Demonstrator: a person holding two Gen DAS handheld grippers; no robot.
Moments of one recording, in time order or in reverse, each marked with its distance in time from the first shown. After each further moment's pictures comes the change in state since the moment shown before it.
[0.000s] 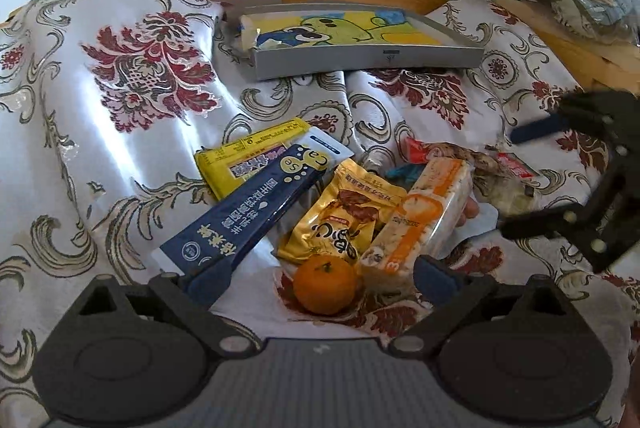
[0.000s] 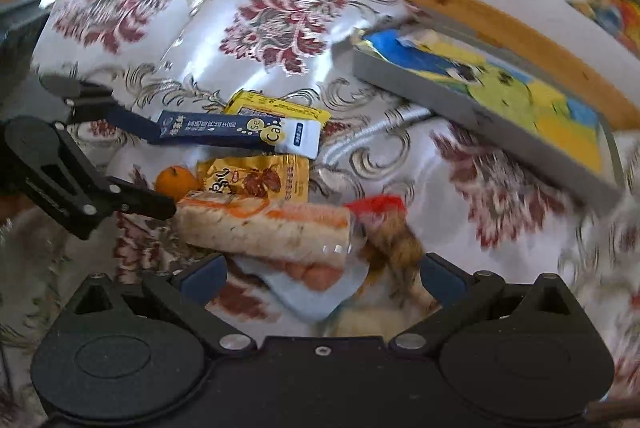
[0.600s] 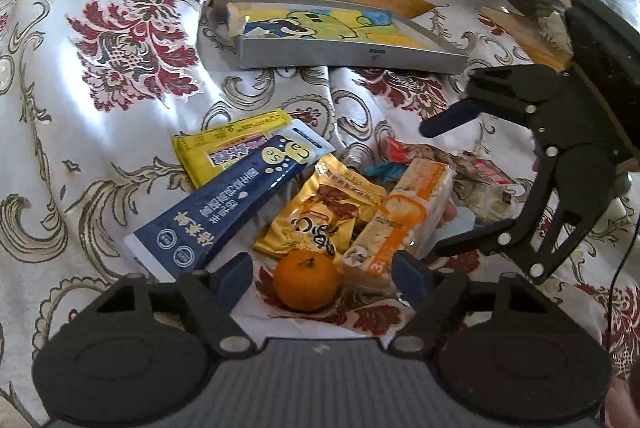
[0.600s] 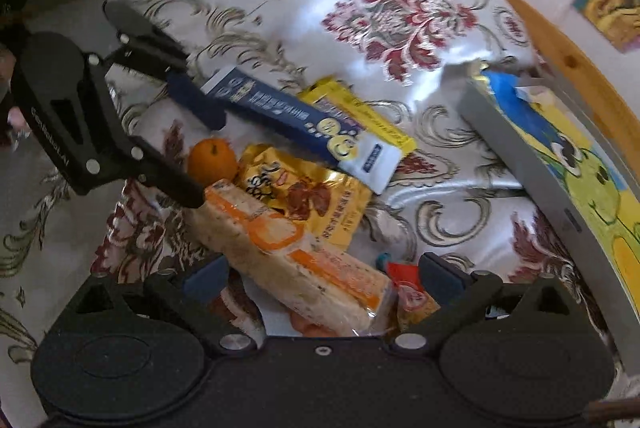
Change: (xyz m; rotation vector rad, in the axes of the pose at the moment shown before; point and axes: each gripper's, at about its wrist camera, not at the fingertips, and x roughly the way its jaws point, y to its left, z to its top) left arm 0.004 0.009 -0.003 -0.049 0.004 -0.108; right arm 0.044 0.013 0.029 -0.378 0.051 0.183
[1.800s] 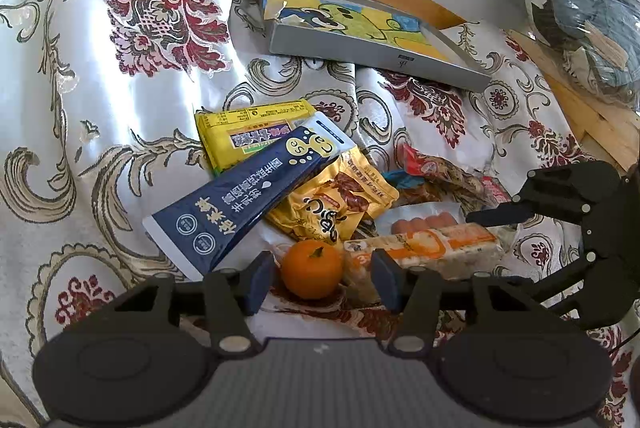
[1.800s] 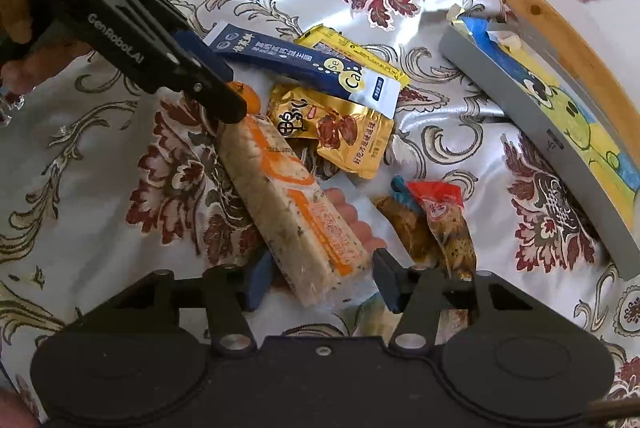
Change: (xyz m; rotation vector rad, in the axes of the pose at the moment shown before) left arm 0.002 0.017 0.000 -0.160 0.025 -0.010; right arm -0.014 0.044 -0.024 0.115 0.109 -0.129
